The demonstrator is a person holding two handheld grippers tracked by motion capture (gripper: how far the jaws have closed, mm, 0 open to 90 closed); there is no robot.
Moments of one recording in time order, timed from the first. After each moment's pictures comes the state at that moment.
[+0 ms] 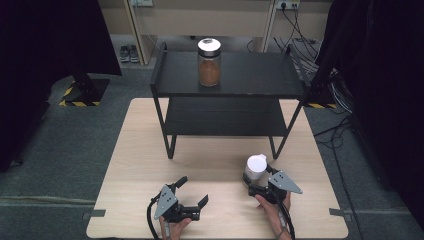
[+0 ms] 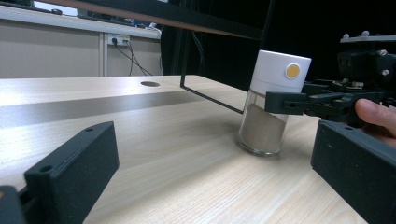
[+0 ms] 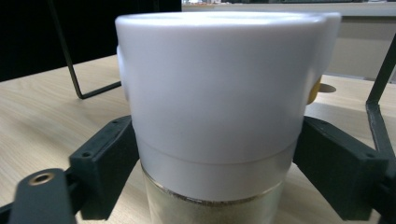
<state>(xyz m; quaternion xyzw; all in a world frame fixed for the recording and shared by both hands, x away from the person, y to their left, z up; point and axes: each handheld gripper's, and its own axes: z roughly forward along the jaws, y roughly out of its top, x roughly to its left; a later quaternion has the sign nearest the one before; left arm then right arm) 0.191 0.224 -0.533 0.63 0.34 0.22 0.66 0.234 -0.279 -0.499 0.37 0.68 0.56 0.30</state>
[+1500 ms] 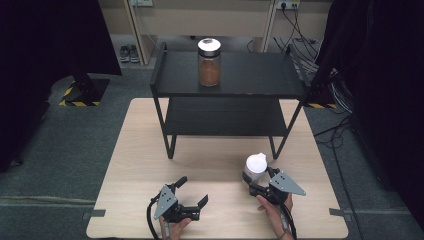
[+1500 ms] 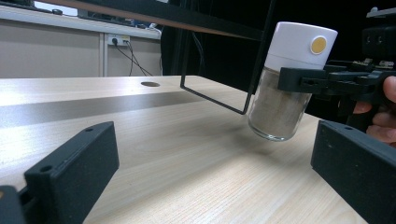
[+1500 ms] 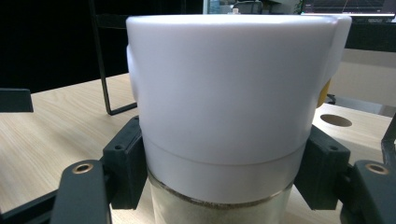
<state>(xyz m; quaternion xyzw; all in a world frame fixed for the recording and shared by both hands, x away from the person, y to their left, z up) 0.191 0.225 -0.533 0.63 0.34 0.22 0.66 0.227 -0.286 -0.483 0.32 0.68 0.59 0.30</state>
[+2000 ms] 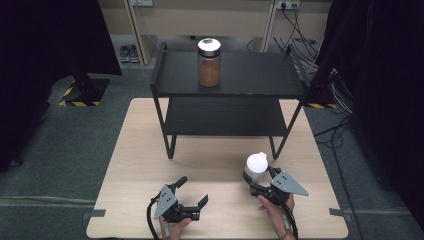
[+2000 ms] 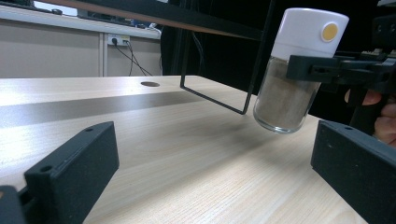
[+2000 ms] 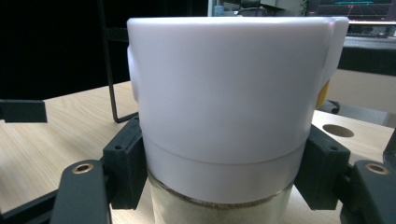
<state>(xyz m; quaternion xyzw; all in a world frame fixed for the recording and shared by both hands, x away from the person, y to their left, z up) 0.191 0.225 -0.533 0.63 0.34 0.22 0.66 0.225 -0.290 -0.475 0.31 0.68 0.60 0.30</state>
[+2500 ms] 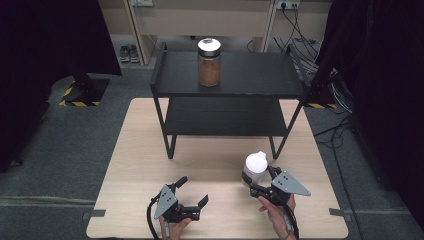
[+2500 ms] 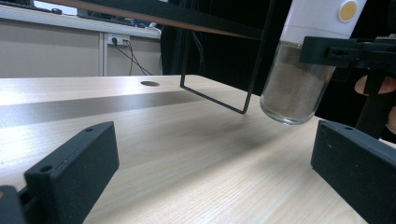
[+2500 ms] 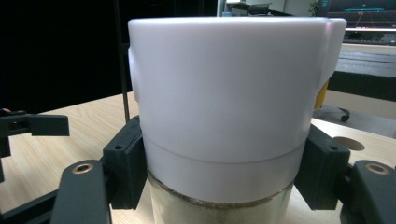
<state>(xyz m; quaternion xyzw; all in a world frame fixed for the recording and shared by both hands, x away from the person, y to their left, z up) 0.192 0.224 -0.533 0.63 0.34 0.22 0.66 0.221 -0.291 -0.464 0.29 0.68 0.61 0.29</state>
